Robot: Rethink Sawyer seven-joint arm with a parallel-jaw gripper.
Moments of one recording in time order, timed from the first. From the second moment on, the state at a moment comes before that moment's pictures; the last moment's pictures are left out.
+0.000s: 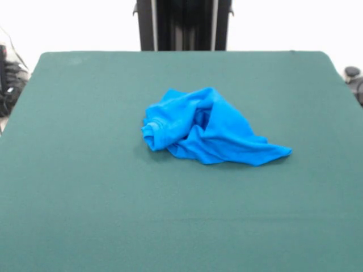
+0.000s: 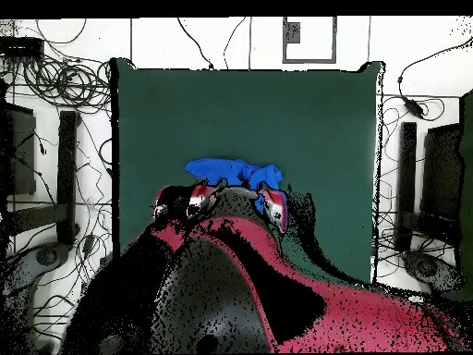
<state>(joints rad) -0.10 -1.32 -0.06 1.51 -0.01 1.08 1.63</state>
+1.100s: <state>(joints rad) -0.11 -1.15 -0.07 1.58 0.00 0.89 1.63</state>
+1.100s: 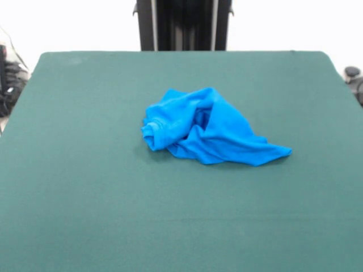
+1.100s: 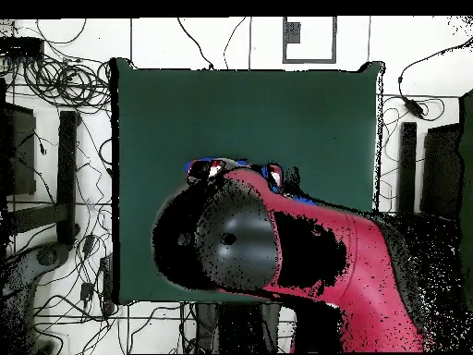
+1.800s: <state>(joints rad) -0.12 -1.09 -0.07 1.65 0.01 0.77 1.63</state>
